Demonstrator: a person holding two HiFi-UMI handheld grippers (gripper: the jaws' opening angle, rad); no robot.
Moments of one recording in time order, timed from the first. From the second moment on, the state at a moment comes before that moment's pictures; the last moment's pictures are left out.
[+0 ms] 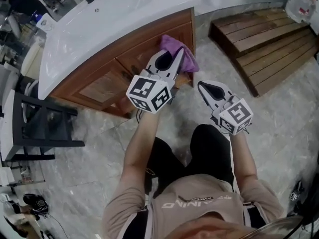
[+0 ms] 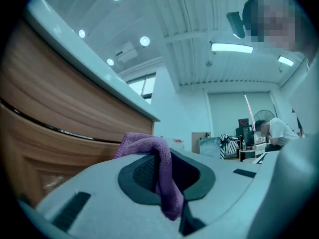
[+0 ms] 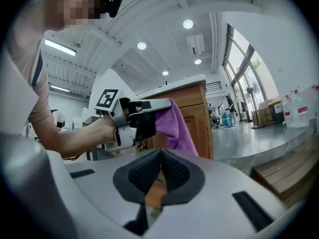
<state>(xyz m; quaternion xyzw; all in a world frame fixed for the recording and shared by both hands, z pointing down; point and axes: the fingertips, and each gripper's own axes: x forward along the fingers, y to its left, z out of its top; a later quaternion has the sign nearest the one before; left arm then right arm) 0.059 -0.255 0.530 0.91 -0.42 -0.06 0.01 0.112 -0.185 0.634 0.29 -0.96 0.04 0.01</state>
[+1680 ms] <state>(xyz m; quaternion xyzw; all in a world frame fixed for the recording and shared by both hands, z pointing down) -0.324 -0.142 0.633 0.61 -0.79 0.01 -0.03 -0.031 -0.158 0.681 0.15 -0.99 0.05 0.05</state>
